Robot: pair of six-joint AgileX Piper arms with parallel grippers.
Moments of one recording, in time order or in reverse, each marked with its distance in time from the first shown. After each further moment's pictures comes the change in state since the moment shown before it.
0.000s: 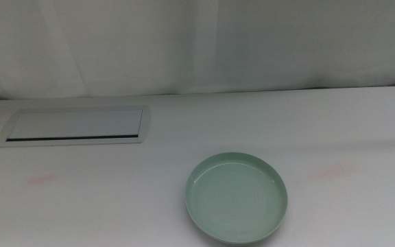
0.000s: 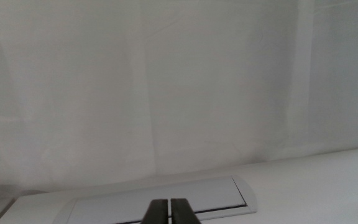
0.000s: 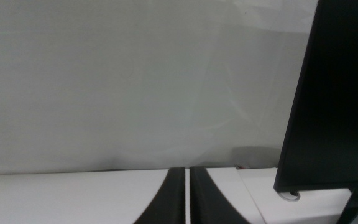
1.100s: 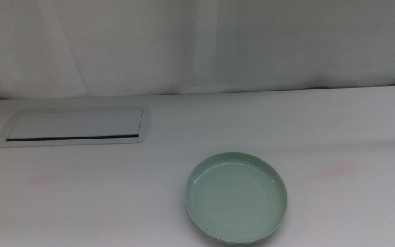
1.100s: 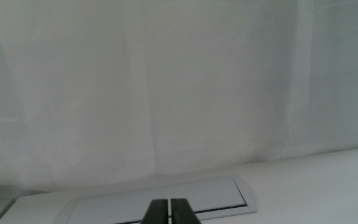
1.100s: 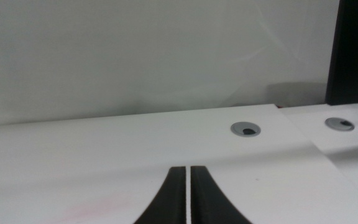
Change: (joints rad) left arm 0.000 0.000 0.000 0.000 0.000 0.001; right arm 0.000 -0.346 0.669 0.054 -0.315 0.079
